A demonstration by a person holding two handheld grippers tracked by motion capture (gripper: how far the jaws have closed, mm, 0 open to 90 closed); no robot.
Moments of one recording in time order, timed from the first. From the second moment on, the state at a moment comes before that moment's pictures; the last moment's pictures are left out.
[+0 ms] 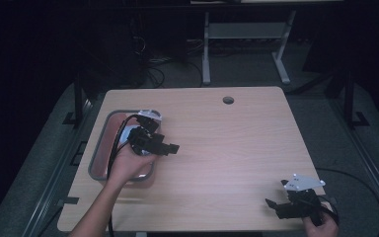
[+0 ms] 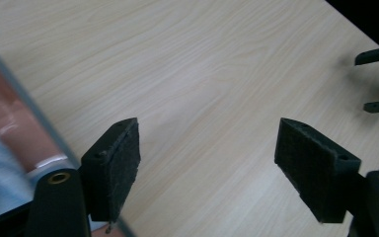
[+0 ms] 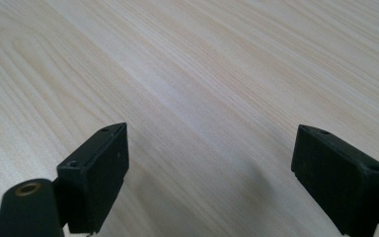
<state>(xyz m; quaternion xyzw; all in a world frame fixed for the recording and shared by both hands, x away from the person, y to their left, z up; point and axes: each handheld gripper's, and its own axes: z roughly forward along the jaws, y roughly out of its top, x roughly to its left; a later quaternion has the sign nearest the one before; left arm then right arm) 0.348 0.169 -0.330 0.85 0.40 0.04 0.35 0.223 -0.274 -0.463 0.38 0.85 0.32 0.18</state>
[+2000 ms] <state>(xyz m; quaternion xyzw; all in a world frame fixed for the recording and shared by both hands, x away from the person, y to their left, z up) 0.402 0.245 -0.395 0.82 0.54 0.07 0.15 0.222 -0.273 -0.461 0.37 0.85 0.32 0.17</state>
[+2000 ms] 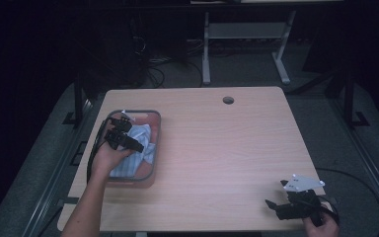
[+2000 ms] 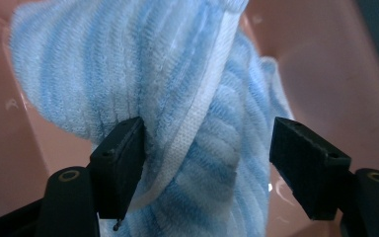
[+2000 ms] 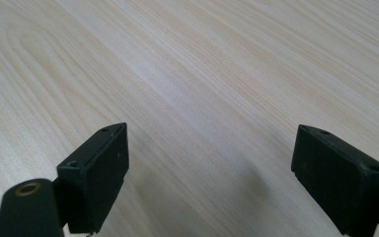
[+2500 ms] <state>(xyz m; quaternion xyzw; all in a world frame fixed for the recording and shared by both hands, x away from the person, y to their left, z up) 0.407 0.237 -0.413 0.85 0.52 0.07 0.08 0.222 -0.269 -0.462 0.37 0.85 0.32 0.17</state>
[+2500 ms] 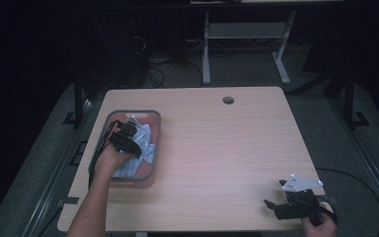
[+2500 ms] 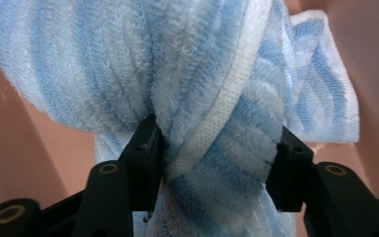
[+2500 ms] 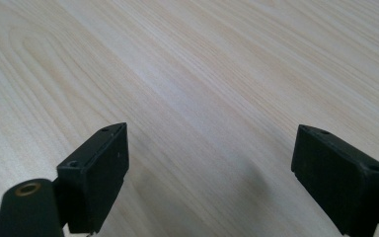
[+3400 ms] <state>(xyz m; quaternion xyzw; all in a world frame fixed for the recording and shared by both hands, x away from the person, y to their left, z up) 0.390 0.258 -0.387 0.82 0.54 0.08 0.15 0.222 -0.268 -0.462 0.37 0.85 0.33 0.18</state>
